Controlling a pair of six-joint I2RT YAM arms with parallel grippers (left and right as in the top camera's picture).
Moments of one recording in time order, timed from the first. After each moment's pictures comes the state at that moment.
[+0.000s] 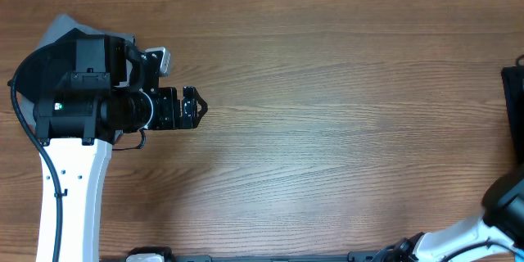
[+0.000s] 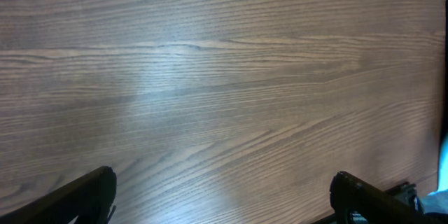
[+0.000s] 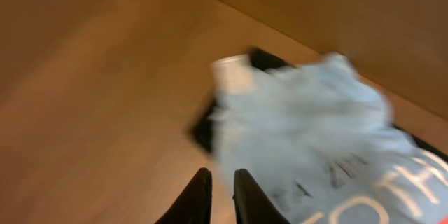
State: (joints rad) left arm -0.01 1.33 1.48 -1.30 0.41 -0.07; right arm -0.70 1.86 1.55 -0.45 0.00 0.23
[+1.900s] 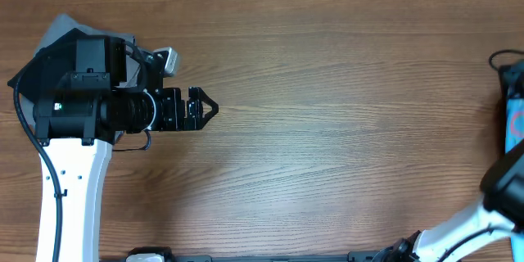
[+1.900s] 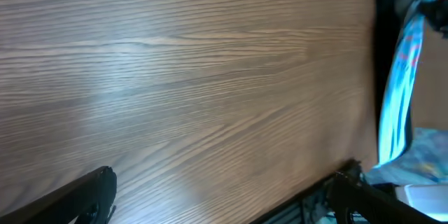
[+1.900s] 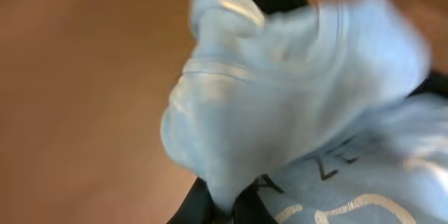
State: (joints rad) left arm -0.01 1.33 1.49 -1.31 0.58 -0.07; right arm -0.61 1.93 1.55 -0.49 0.04 0.30
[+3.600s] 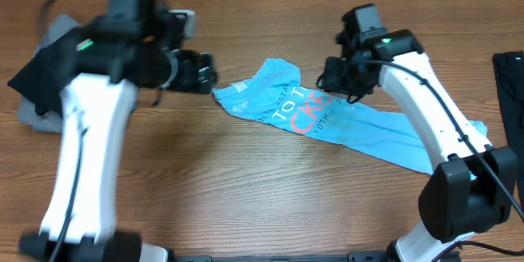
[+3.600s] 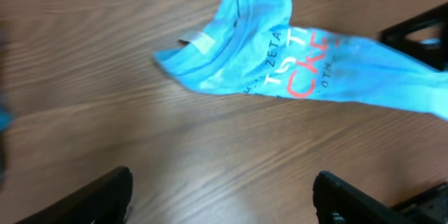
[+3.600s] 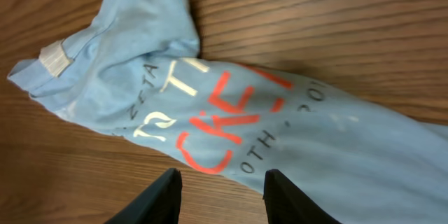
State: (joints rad) left arm -0.16 1.65 1.84 -1.37 0.28 -0.05; right arm 0.23 1.81 1.55 -1.04 -0.19 0.36
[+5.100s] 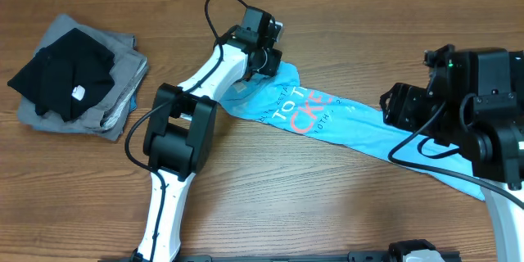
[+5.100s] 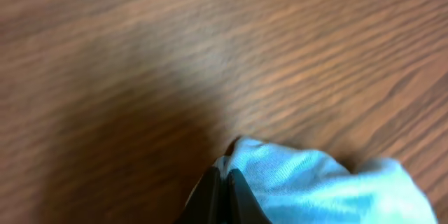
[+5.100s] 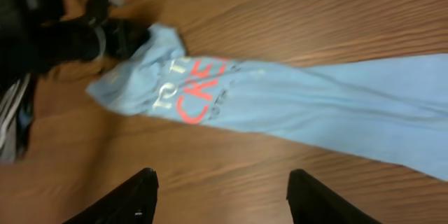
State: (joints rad) left arm -0.38 2.38 1.86 -0.58 0.17 -0.07; right arm 0.12 1.19 1.53 -1.32 -0.09 0.40
